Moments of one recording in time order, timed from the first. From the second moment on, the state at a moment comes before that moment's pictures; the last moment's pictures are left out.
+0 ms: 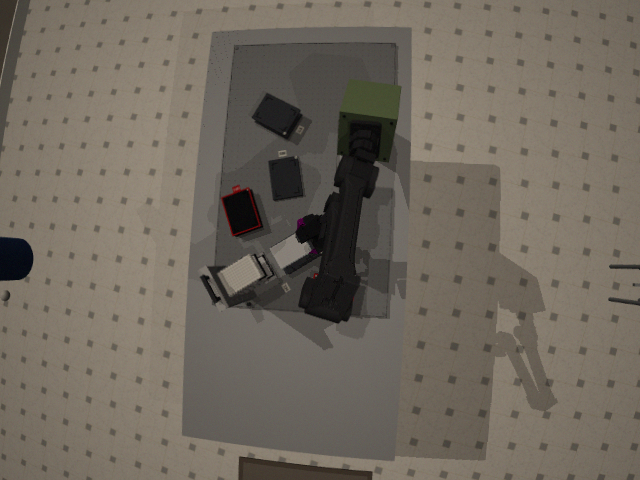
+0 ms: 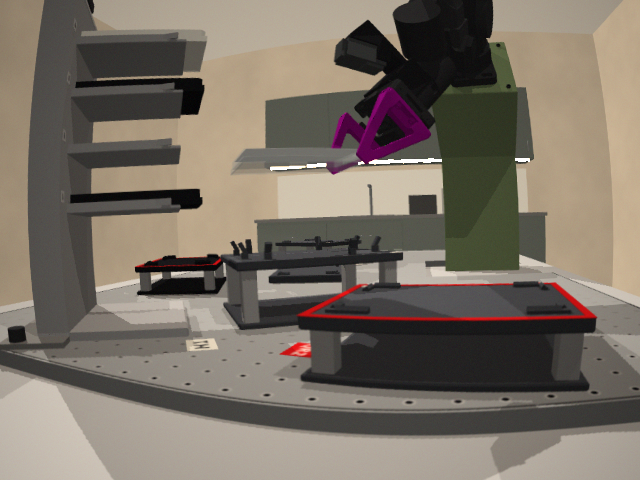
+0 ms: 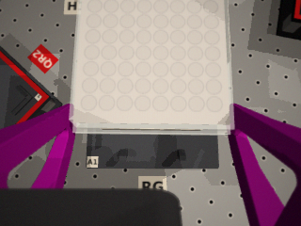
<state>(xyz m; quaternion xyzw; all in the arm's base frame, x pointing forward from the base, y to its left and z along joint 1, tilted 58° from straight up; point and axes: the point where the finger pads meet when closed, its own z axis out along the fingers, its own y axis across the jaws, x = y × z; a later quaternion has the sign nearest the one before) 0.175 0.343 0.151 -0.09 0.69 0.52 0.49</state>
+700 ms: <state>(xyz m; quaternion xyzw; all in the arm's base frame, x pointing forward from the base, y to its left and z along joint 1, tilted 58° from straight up) 0.175 0.349 0.143 -0.09 0.70 0.52 0.49</state>
